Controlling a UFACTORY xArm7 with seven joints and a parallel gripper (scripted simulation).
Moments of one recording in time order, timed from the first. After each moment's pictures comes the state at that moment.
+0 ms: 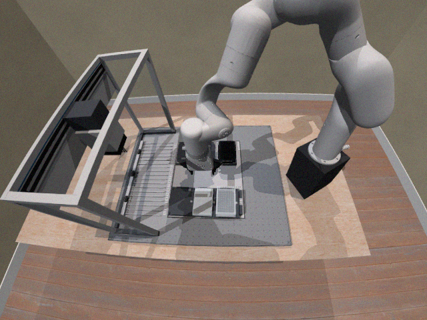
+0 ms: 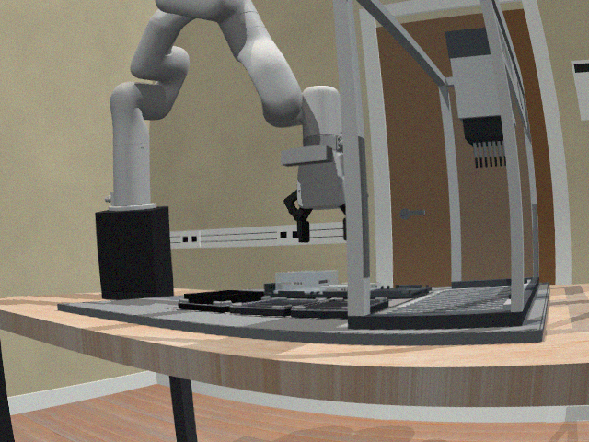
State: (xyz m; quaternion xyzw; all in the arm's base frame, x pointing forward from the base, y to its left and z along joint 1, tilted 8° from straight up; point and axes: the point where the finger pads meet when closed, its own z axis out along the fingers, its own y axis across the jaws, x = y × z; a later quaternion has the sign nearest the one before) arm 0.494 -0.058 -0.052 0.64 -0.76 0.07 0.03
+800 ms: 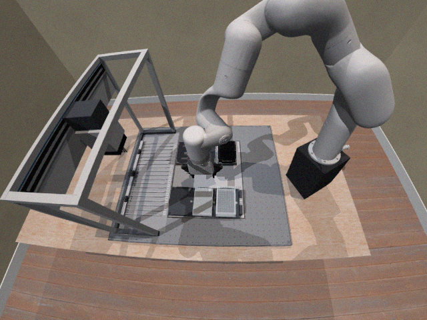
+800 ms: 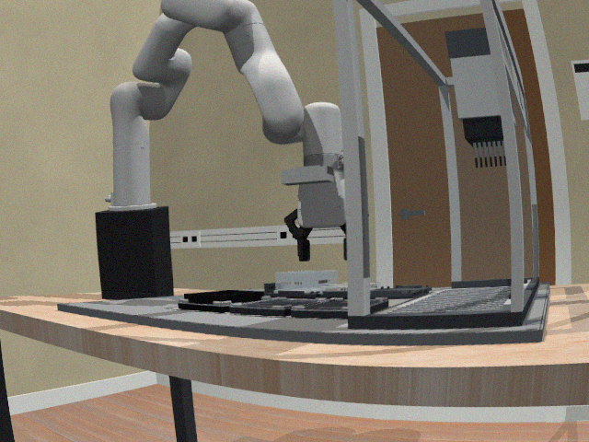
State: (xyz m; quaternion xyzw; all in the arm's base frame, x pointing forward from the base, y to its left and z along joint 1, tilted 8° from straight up) arm 0.495 -0.063 -0.087 0.64 -0.76 0.07 0.03
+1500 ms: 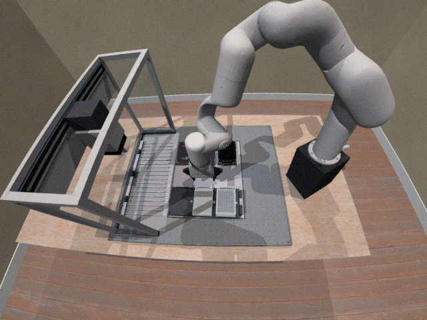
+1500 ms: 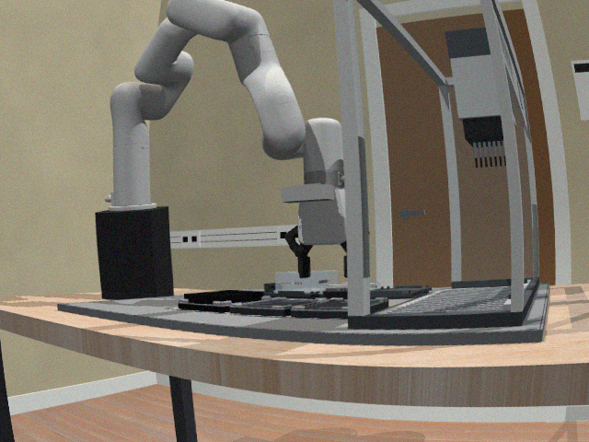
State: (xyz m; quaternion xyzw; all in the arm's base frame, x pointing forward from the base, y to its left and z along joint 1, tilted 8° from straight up) arm 0.497 -0.068 -0.119 0.64 -0.76 0.07 0.03
